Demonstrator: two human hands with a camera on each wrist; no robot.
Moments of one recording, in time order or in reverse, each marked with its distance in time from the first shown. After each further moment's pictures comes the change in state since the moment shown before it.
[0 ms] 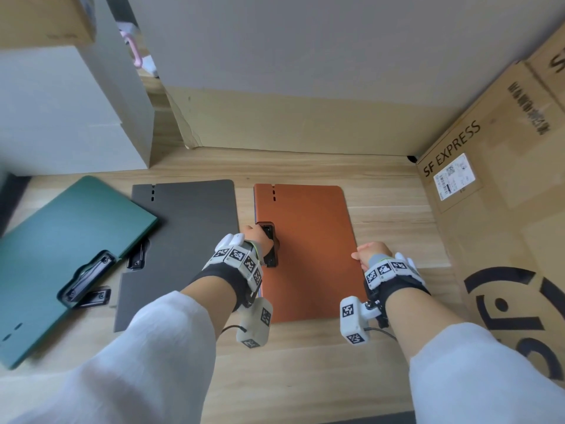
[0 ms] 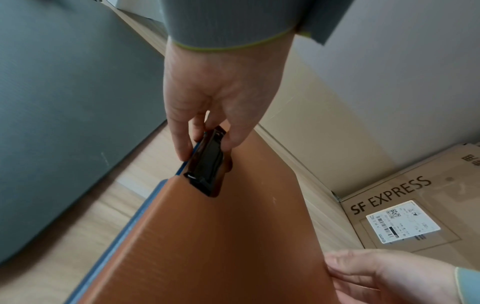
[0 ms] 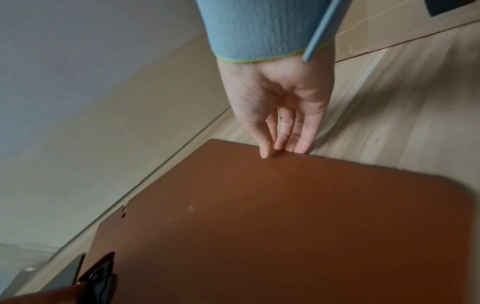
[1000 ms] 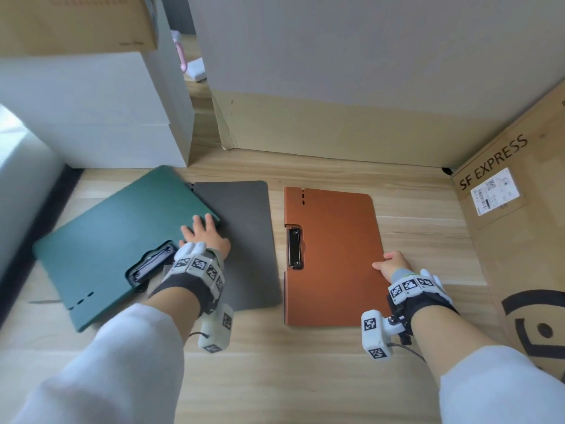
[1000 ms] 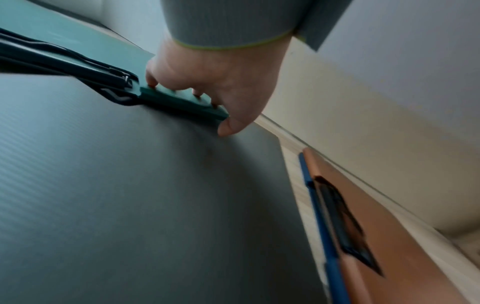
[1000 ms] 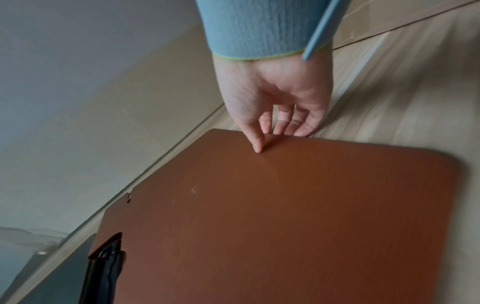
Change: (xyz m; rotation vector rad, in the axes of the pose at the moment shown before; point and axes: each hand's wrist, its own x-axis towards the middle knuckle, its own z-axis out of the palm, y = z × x) left_hand -0.027 -0.128 -0.060 0.066 0.327 -0.268; right_hand -0.007 -0.008 0.027 -0.024 0.109 0.030
